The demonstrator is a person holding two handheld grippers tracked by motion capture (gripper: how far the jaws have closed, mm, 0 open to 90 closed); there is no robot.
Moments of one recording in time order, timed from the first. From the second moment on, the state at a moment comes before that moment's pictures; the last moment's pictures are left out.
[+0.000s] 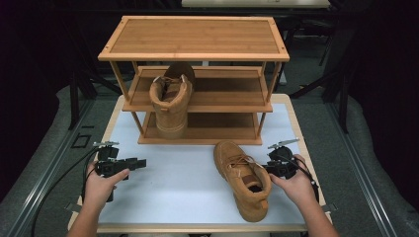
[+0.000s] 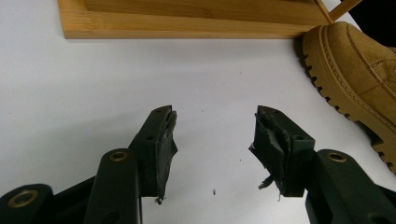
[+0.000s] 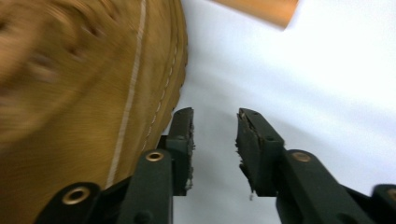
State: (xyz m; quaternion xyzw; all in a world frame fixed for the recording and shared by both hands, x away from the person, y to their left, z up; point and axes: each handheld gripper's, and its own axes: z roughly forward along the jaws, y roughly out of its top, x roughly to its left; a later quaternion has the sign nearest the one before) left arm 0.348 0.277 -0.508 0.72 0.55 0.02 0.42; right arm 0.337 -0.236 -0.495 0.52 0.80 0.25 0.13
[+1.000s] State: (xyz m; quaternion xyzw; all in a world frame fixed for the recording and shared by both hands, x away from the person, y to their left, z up) left arm 0.348 0.278 -0.509 0.72 0.55 0.02 0.42; right arm 0.324 -0.184 -0.391 0.50 0.86 0.12 0.05
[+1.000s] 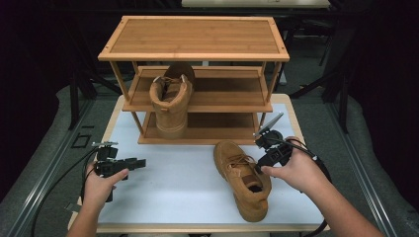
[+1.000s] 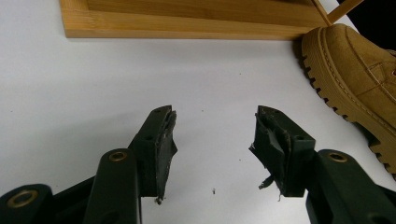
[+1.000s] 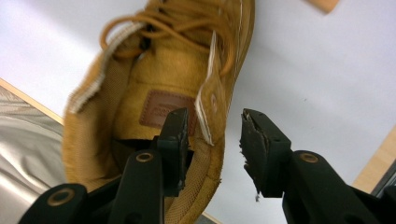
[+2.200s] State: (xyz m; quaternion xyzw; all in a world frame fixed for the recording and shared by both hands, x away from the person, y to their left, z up) left arm 0.350 0.277 -0.514 0.72 0.56 0.02 0.41; right arm 0.339 -0.200 -0.429 0.51 0.86 0.03 0.00
